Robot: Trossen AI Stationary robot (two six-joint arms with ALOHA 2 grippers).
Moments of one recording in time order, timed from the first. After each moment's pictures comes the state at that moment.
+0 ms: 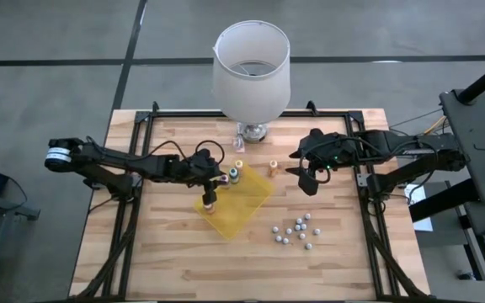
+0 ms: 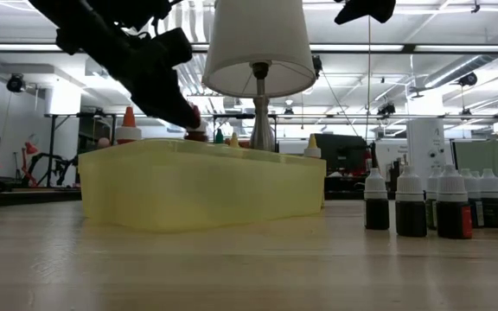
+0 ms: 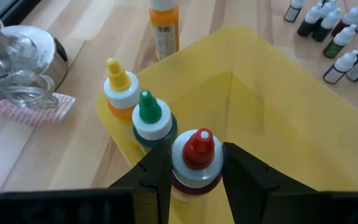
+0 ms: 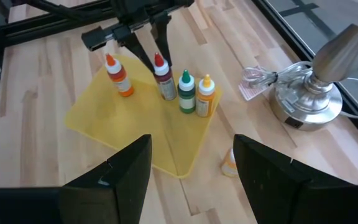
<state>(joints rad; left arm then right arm) 0.02 1.28 0.70 -0.06 -0.16 -0.12 0.08 1.20 1.30 -0.82 0.22 0.35</state>
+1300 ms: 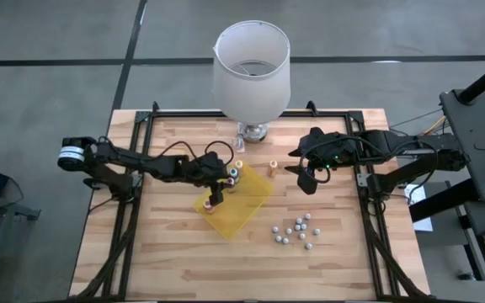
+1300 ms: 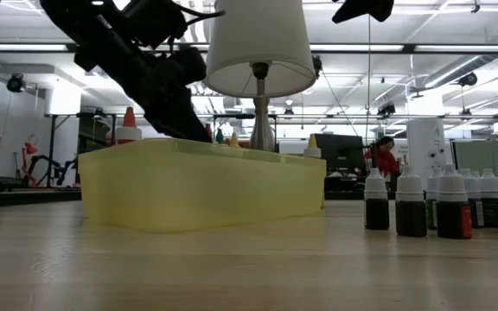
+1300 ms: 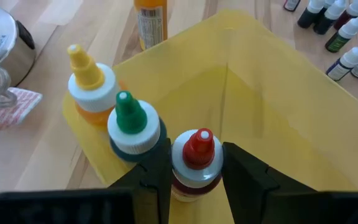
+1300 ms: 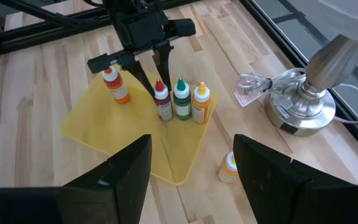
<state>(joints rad) 0.05 1.42 0.72 0.02 -0.08 -0.13 0.08 1.20 1.30 -0.80 0.24 0.35</state>
